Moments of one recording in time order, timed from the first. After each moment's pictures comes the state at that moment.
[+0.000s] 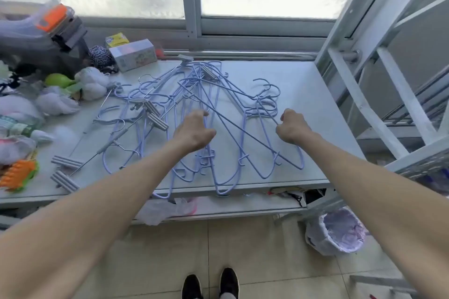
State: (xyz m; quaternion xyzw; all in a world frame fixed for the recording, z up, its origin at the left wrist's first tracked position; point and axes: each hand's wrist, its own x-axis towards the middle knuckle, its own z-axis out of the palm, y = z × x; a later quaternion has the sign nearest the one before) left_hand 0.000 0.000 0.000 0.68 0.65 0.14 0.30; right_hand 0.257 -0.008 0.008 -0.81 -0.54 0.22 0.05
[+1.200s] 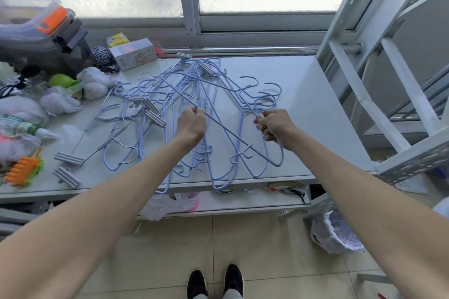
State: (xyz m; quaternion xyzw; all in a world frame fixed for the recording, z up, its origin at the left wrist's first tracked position) left_hand 0.021 -0.004 0.003 0.51 0.72 0.29 0.37; right_hand 0.229 -0.022 0.010 -0.68 -0.36 0.53 0.35
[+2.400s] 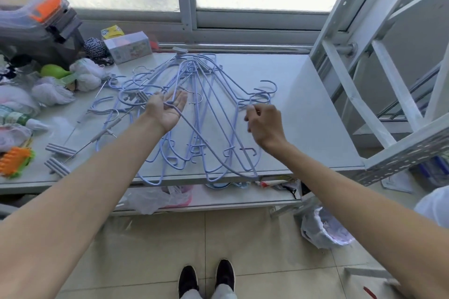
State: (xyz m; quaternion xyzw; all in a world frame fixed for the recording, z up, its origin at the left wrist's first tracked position) left_hand -0.021 0.007 0.039 -0.01 0.39 0.58 0.71; right_hand 0.198 -0.059 0.026 -0.71 -0.55 0.25 0.37
